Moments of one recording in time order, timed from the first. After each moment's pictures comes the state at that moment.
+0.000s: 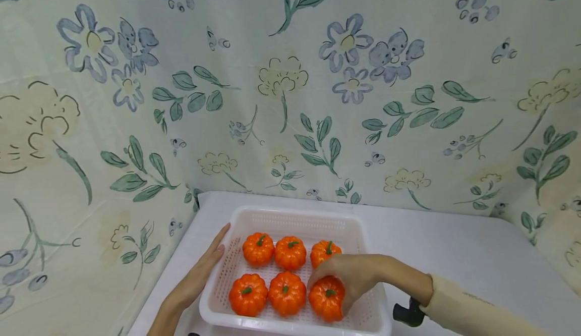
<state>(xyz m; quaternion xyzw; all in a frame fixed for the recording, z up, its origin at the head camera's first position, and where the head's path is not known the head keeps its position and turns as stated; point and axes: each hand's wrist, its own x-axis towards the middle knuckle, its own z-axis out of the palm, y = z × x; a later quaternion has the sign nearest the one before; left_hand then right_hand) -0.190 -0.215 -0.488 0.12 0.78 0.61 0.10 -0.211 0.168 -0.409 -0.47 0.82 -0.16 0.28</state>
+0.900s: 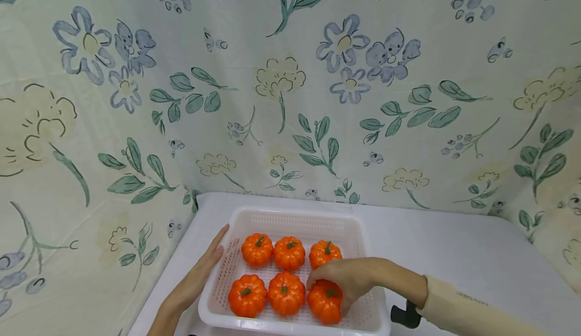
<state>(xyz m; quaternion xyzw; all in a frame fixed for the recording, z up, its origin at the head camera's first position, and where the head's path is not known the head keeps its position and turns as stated) -0.190 -0.214 -0.488 0.12 0.78 0.61 0.10 -0.204 0.161 -0.413 -0.44 0.84 -0.12 0.29</state>
